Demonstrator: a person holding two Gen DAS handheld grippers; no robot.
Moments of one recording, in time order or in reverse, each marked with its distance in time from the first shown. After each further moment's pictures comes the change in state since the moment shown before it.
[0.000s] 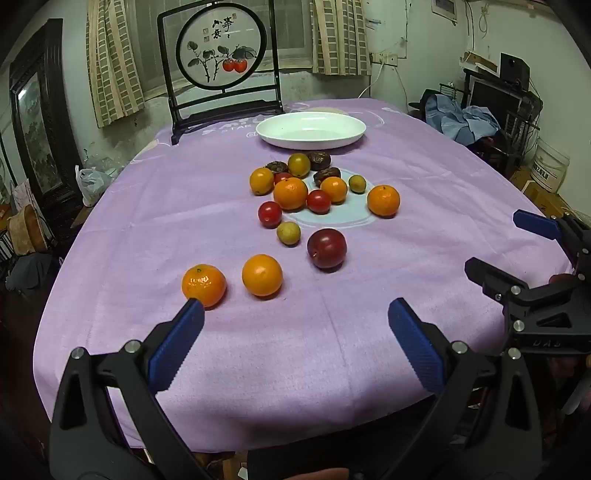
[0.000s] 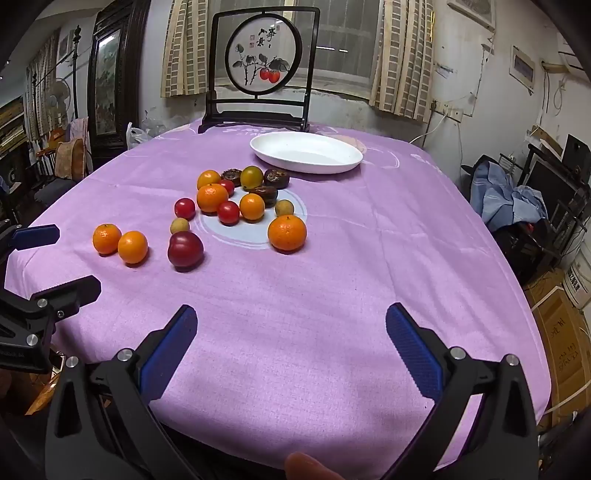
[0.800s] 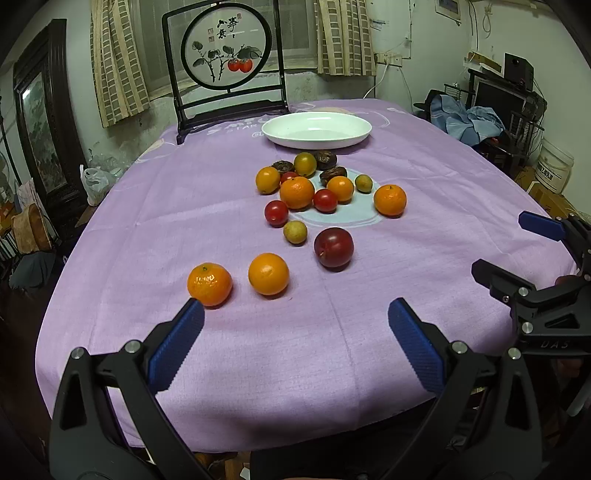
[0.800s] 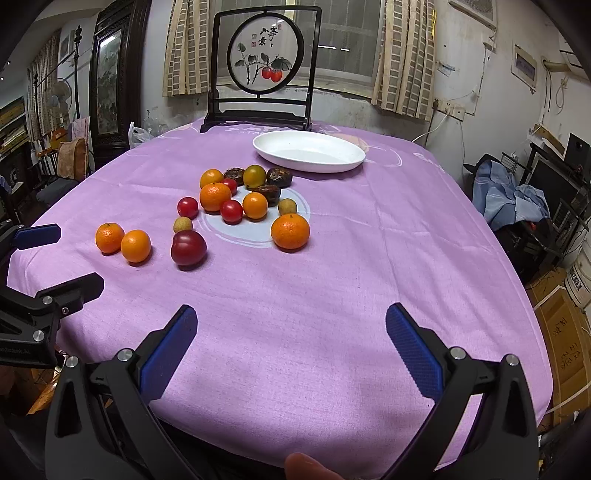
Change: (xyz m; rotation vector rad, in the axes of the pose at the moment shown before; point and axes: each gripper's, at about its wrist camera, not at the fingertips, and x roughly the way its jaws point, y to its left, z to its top) left arm 0.003 0.001 -0.002 -0.002 0.001 0.021; right arm 0.001 0.001 0.000 0.000 0.000 0.007
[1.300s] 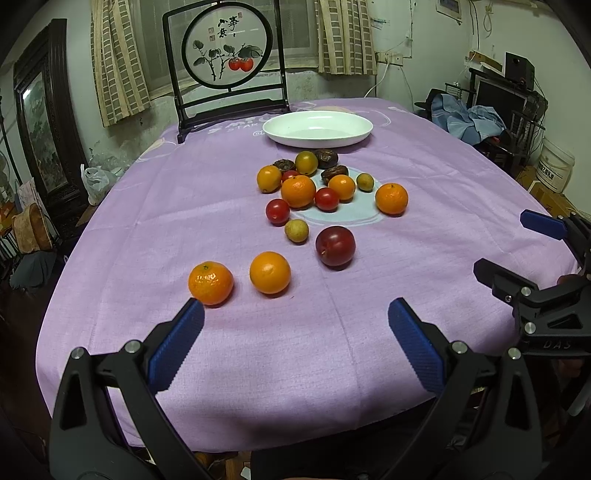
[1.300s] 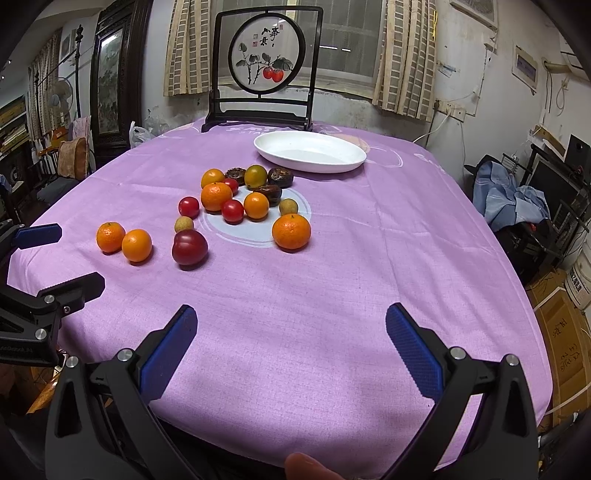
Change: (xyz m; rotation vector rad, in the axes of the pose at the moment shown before) left arm 0.000 0.000 0.000 -0.001 0.000 0.002; right arm -0.003 0.000 -0.001 -0.004 -0.001 -0.001
